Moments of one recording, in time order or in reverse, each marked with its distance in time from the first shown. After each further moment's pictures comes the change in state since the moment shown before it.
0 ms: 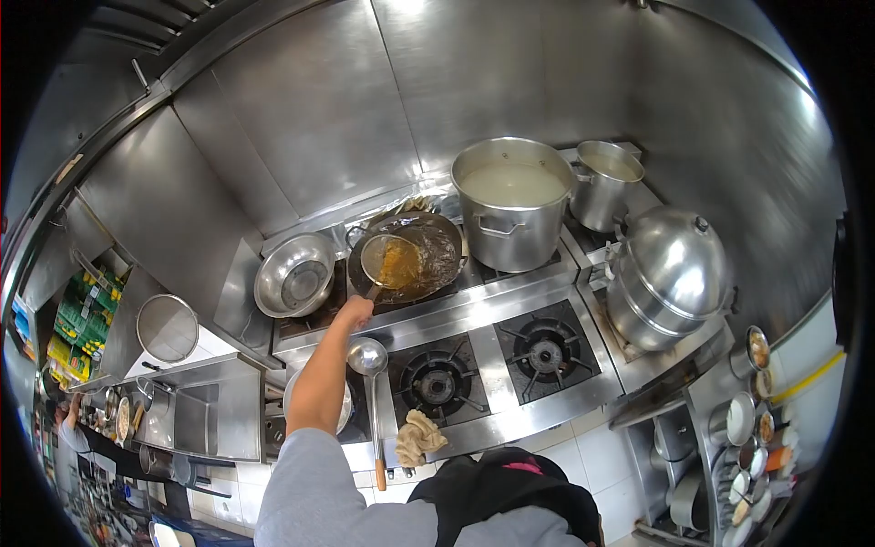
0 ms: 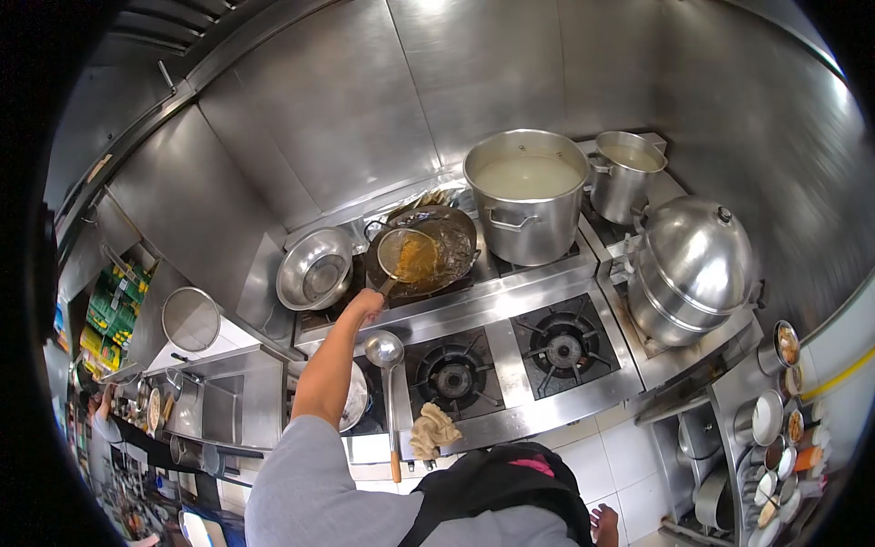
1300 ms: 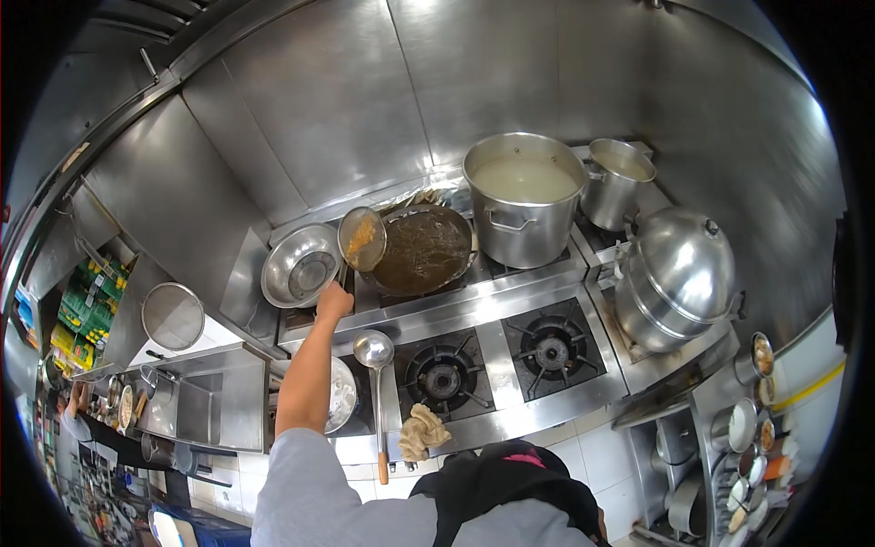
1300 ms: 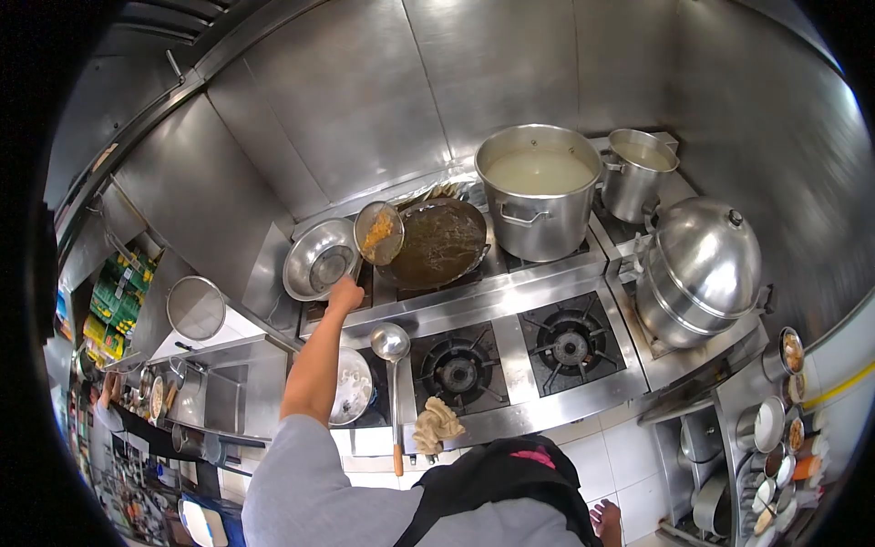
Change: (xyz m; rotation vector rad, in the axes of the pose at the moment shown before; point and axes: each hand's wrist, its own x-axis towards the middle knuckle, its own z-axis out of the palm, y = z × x) left_hand -0.049 -0.017 -0.053 0.378 0.491 0.116; right_hand 0.006 -0.016 0.000 -0.010 -0.043 0.017
